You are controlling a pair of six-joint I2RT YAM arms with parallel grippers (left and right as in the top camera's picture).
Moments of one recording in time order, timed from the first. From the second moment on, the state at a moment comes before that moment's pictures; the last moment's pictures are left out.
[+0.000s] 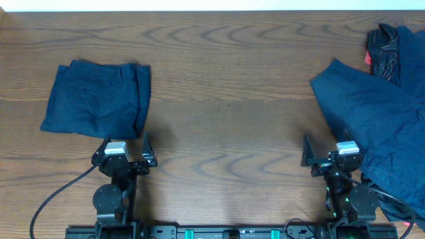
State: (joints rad) left arm 0.02 0.01 0.02 -0.13 0.01 -0.10; right arm 0.01 0.01 0.01 -0.06 -0.10 -0.04
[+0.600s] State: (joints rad) left arm 0.02 0.48 0.61 -0.59 0.01 -0.12; right arm 0.01 0.54 0.49 -0.34 0.03 -0.03
